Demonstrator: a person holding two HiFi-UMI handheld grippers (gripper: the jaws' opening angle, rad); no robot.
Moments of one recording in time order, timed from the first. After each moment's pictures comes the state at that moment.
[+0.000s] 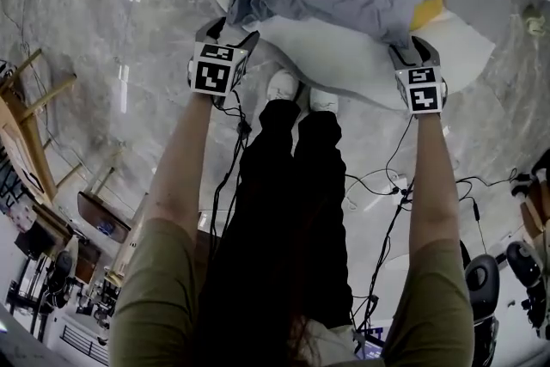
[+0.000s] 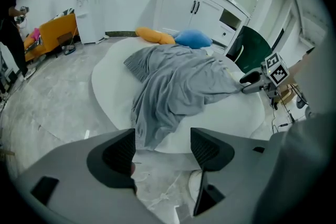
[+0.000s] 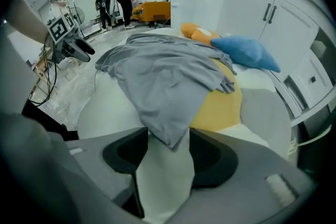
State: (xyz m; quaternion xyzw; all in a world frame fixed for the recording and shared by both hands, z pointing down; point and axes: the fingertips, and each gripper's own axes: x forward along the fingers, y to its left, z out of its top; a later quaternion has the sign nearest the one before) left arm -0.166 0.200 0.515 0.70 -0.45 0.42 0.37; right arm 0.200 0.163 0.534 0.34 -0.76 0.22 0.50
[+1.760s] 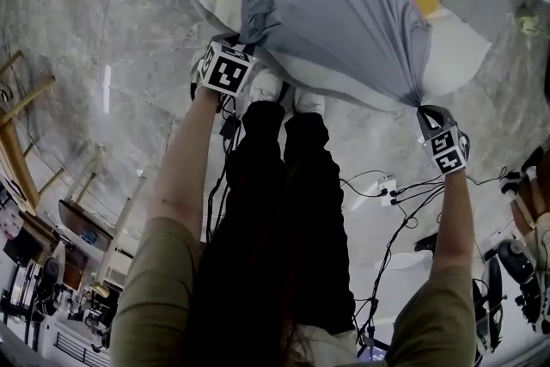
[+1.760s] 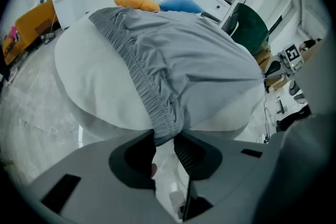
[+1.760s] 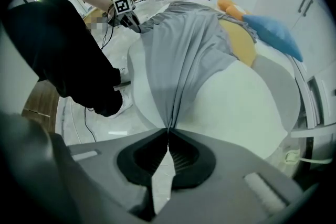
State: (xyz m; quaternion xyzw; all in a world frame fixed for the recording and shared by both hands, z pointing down) left arm -0.113 0.260 0.589 0.68 -0.36 0.49 0.41; right arm 0.337 0.318 0.520 0.14 -0.75 0.21 0.61
